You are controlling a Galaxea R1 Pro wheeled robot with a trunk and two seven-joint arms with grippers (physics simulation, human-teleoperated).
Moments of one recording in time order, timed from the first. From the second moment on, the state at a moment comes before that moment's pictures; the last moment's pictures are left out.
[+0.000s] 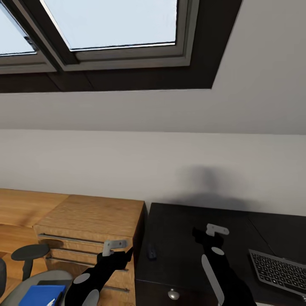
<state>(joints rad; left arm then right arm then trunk) -0.09 0.11 -0.40 -1.57 0.52 0.50 0.36 -0.34 0.06 0.06 -1.10 -0.18 0.27 -0.38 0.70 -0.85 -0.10</state>
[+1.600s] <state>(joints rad) -0.09 0.10 -0.37 -1.58 0.53 0.51 0.36 -0.34 0.06 0.06 -1.12 -0.18 0.28 -0.38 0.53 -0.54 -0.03</state>
